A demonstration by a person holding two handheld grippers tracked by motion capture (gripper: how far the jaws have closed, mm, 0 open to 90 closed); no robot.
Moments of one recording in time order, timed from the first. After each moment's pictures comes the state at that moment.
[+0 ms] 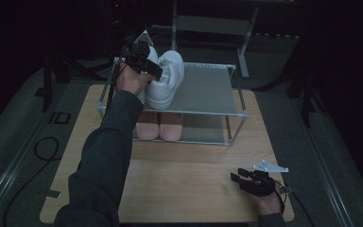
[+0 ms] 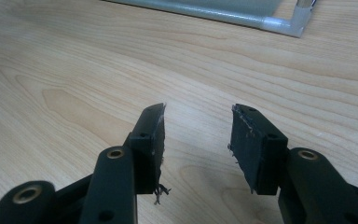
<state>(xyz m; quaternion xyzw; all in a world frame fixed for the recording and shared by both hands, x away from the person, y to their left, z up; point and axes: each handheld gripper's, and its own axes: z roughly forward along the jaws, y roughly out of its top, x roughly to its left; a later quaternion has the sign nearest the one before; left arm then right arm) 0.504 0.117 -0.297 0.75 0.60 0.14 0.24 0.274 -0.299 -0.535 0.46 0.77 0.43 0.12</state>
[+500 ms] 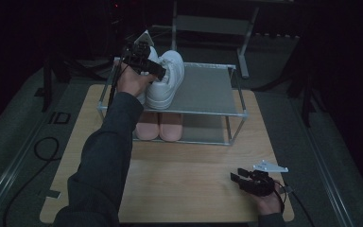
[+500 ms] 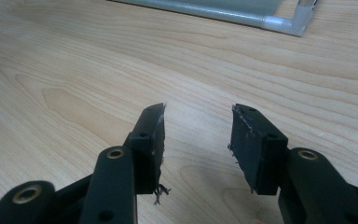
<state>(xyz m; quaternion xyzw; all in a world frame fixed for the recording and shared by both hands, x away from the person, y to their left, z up) 0.499 0.112 -0.294 0.75 0.60 0.15 0.23 0.275 -0.298 -0.535 0.45 0.77 0.43 0.12</state>
